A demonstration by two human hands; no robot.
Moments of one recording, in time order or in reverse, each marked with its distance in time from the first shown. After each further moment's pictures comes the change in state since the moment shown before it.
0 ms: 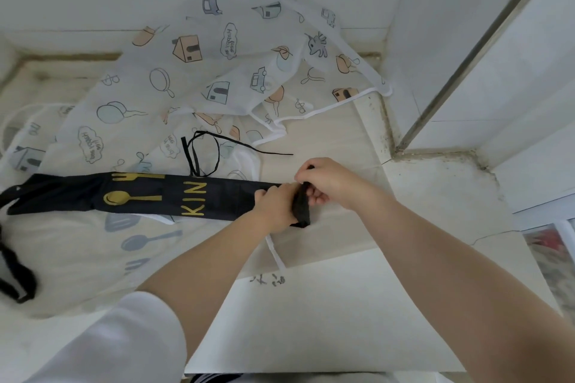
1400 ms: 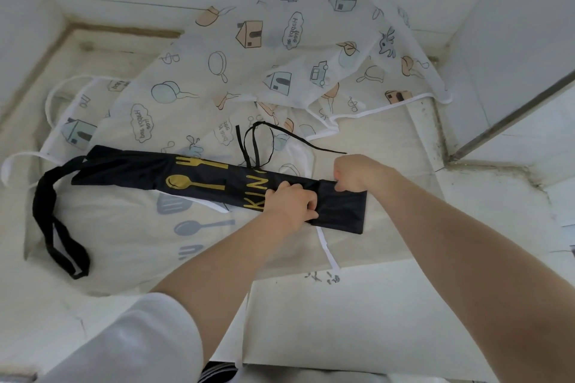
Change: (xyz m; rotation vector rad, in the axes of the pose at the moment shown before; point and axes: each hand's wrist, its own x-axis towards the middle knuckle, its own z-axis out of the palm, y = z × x) left_hand -0.030 -0.068 -0.024 0.019 -0.036 -0.036; right_hand 0.037 -0.043 0.048 -1.196 -0.065 0.073
